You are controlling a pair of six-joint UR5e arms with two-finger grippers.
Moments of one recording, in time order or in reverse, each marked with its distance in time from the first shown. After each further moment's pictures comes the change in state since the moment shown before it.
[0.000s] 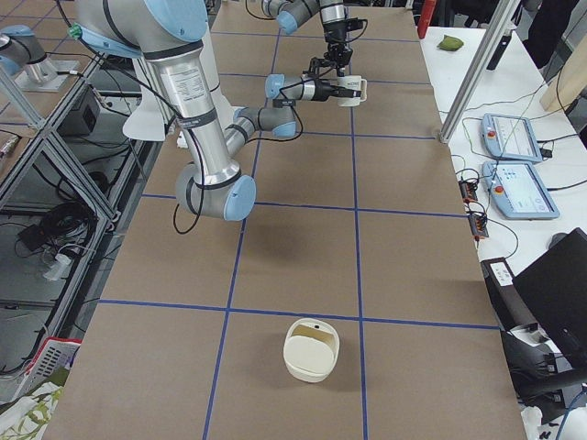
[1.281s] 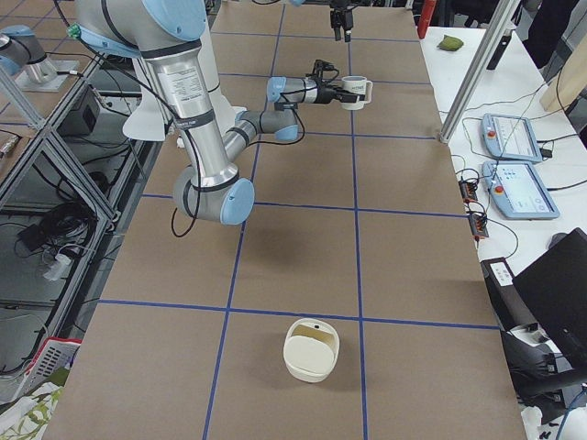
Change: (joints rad) left arm -0.220 0.255 -0.236 0.192 -0.196 0.564; right arm 0.040 -0.051 0.030 0.016 -0.023 0.169
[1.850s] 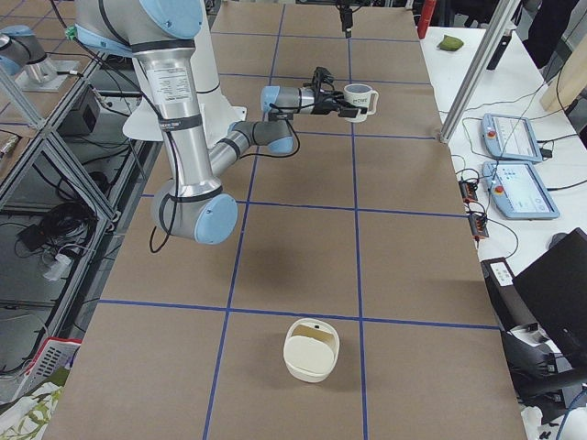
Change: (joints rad) left arm -0.077 0.096 -0.009 0.157 -0.011 0.423; right arm 0.051 -0.237 0.188 0.001 -0.035 0.188
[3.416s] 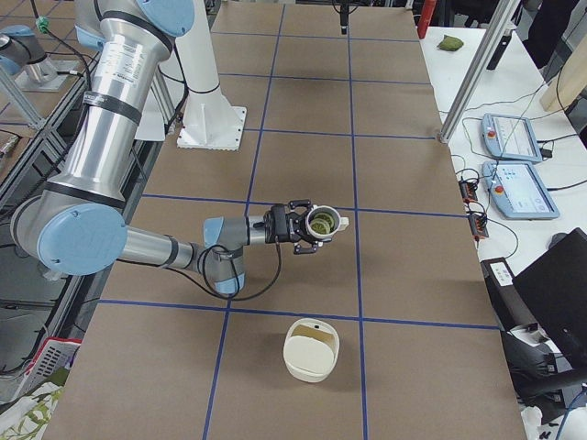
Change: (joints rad) left arm -0.047 0.125 -0.012 0.013 0.006 0.304; right arm 0.149 -0.576 -0.470 1.095 0.106 0.627
